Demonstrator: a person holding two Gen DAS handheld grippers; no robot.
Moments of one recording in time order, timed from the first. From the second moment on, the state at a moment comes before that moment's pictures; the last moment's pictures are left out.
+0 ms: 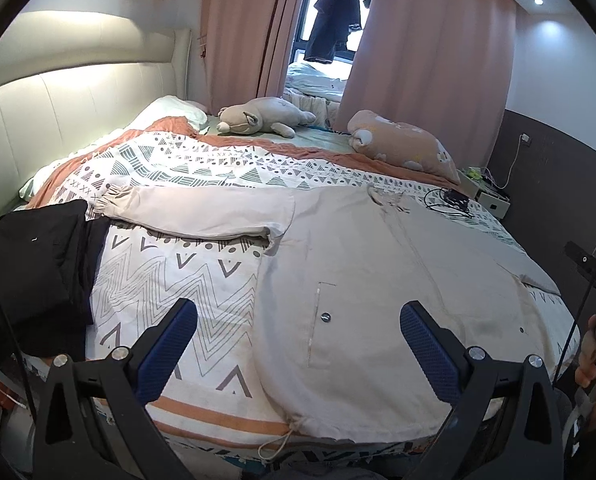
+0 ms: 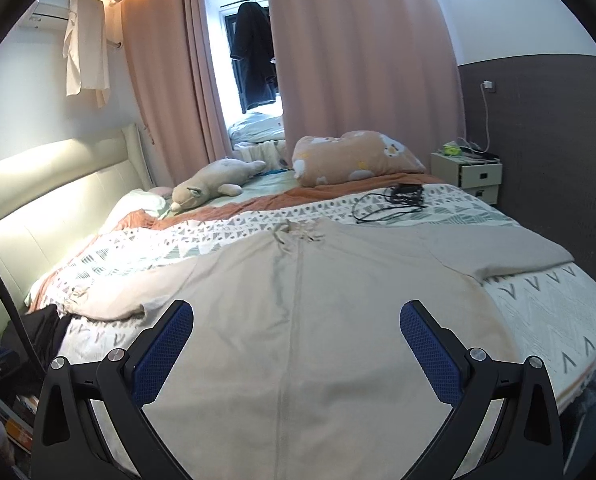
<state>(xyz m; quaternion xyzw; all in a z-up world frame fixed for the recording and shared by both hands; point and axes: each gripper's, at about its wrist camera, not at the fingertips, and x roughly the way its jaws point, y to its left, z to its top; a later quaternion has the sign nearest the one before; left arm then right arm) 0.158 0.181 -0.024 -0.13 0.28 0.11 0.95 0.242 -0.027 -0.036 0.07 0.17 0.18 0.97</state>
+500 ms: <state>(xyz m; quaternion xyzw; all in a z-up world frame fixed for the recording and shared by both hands) 0.218 0.300 -0.008 -0.15 0.29 0.19 0.93 0.352 0.017 -0.004 0.10 0.19 0.27 0.94</state>
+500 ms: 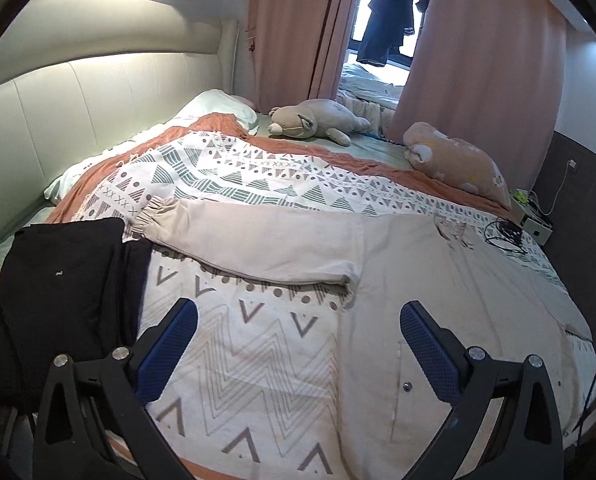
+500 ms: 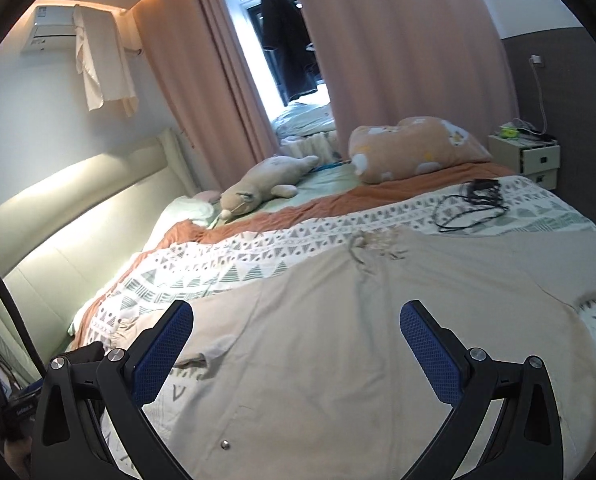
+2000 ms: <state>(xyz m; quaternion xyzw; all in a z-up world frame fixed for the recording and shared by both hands) 0.420 0.533 -0.192 -0.28 0.41 0.29 0.82 0.547 0.111 -0.070 0.04 0.37 0.29 0.88</state>
